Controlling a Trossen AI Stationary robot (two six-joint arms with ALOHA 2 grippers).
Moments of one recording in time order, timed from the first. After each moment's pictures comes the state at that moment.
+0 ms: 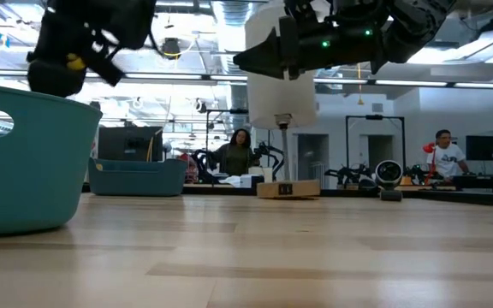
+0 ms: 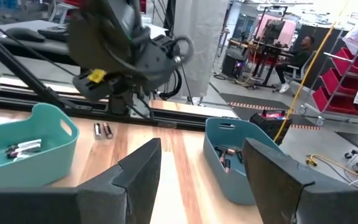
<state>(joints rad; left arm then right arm) -0.02 1.41 1.06 -1.57 -0.31 -0.75 -0.09 1.61 0.81 0.76 0.10 -0.22</state>
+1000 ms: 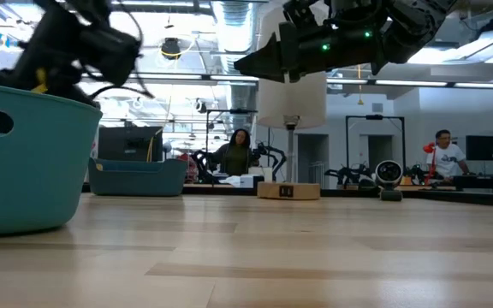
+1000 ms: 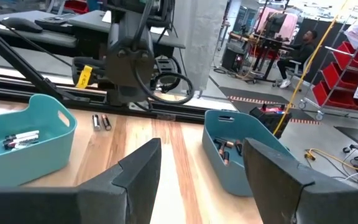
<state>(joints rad) 0.11 1.34 0.85 -1.45 -0.09 -0.14 -0.09 1.61 0.81 0.73 0.10 -0.22</state>
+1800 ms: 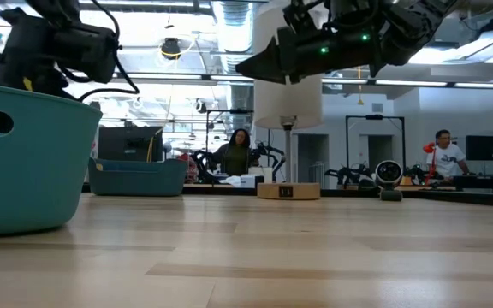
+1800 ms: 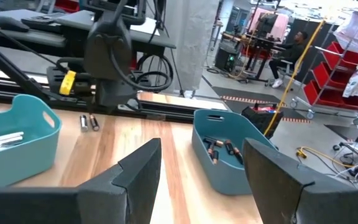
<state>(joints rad) 0.09 1.14 0.66 -1.22 0.03 -0.31 -0.12 1.61 0.81 0.74 0.10 -0.23</state>
